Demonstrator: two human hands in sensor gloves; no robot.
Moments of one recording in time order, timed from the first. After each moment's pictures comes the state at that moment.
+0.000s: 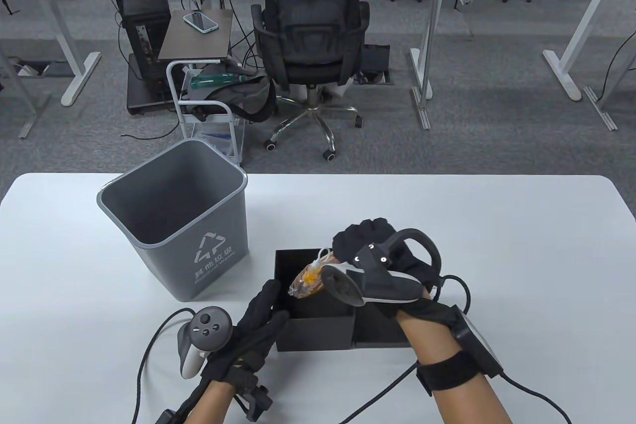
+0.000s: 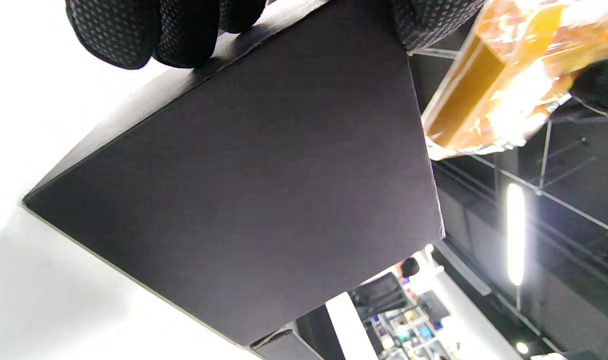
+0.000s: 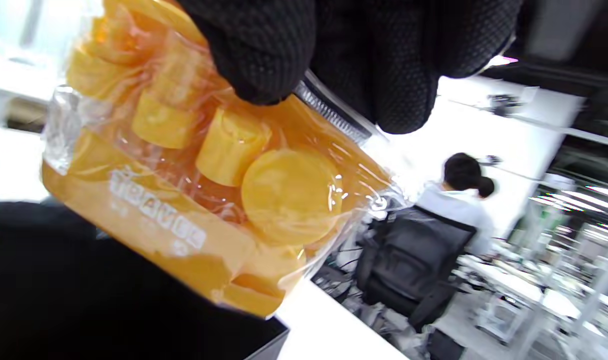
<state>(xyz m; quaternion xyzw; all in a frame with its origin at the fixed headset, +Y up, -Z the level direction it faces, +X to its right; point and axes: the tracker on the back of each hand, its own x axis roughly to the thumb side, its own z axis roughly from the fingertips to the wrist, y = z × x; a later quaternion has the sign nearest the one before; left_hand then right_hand) -0.196 -0.769 -0.351 -0.05 -0.15 0.49 0.86 0.069 -0.530 -0.355 -0.23 0.17 -0.95 0.11</state>
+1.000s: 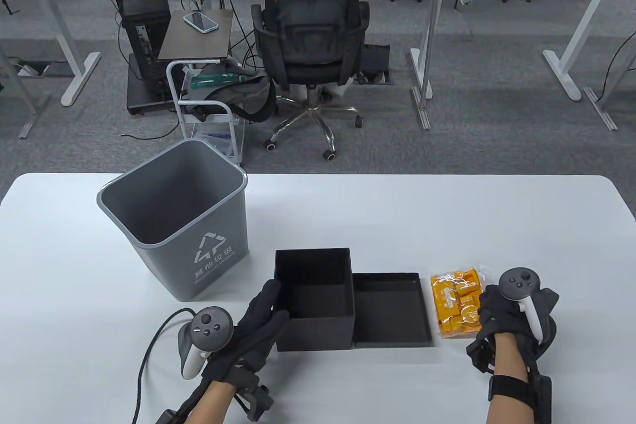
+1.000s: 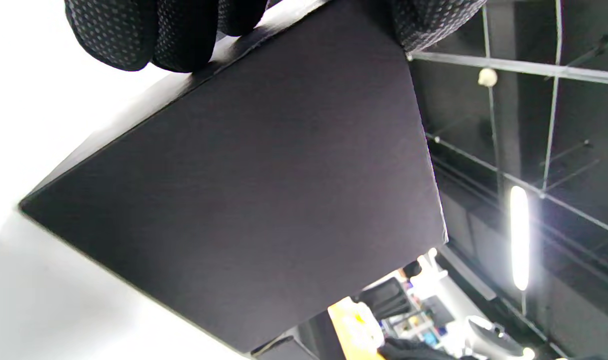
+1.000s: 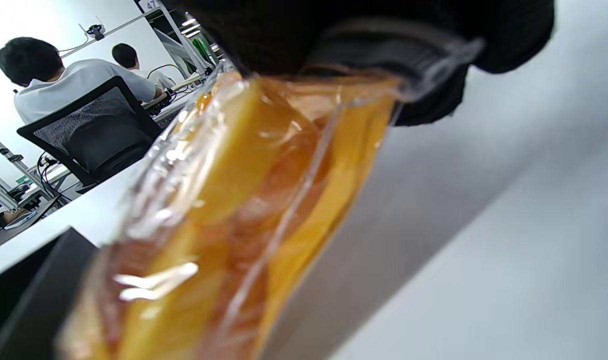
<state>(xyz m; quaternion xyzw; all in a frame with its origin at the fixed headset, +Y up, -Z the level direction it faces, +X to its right) -0.193 -0.764 -0.348 -0.03 -0.15 0.49 0.86 0.335 -0.765 -0.405 0.25 -0.04 -0.93 -0.26</state>
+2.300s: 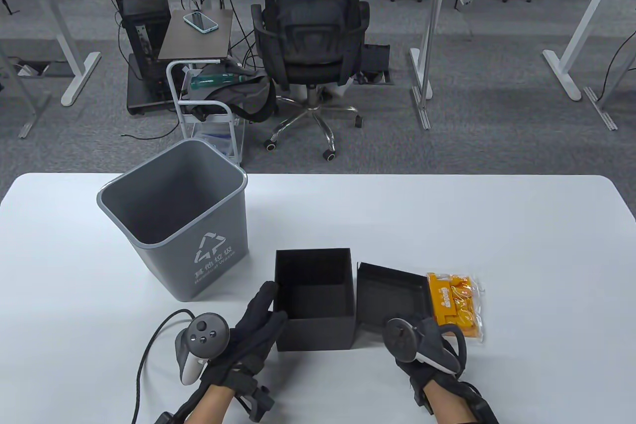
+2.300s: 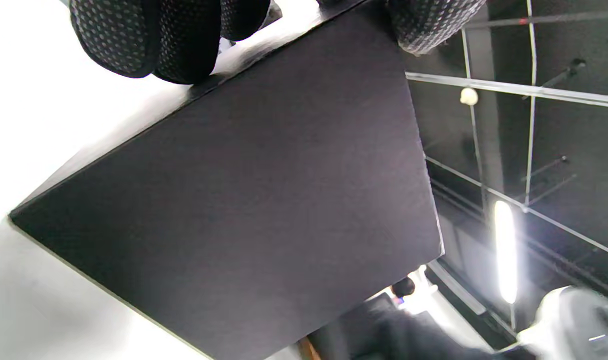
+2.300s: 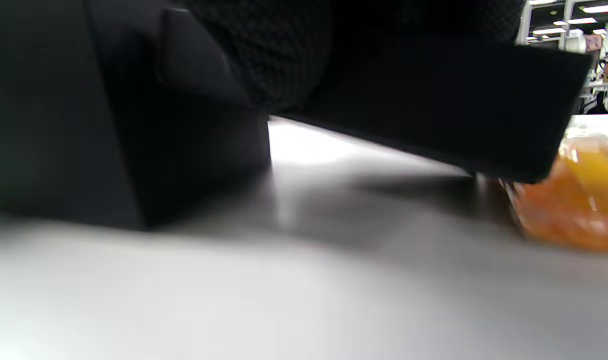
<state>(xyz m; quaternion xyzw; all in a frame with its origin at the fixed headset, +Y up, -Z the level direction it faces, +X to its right) -0.195 -0.764 -0.342 -0.01 -0.15 0.49 0.86 0.154 -0.723 -0.340 -0.14 0.02 -0.98 -0.11</state>
